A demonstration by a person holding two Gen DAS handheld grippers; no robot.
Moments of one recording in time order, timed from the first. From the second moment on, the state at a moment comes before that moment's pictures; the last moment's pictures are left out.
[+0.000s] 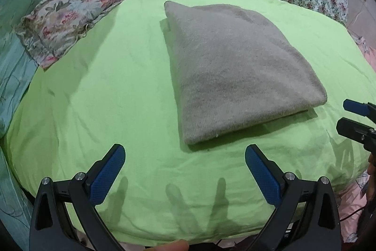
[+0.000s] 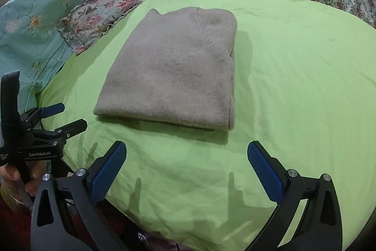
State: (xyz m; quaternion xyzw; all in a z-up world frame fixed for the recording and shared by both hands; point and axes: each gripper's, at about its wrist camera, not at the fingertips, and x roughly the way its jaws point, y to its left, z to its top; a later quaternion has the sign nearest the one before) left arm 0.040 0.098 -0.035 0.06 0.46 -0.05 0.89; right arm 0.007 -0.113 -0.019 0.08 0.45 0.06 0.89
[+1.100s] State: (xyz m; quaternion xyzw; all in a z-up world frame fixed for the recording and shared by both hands) left arm 0.078 0.091 -0.021 0.03 0.44 -0.05 0.90; right arm 0.066 -0.111 -0.013 0.09 0.46 0.08 0.88
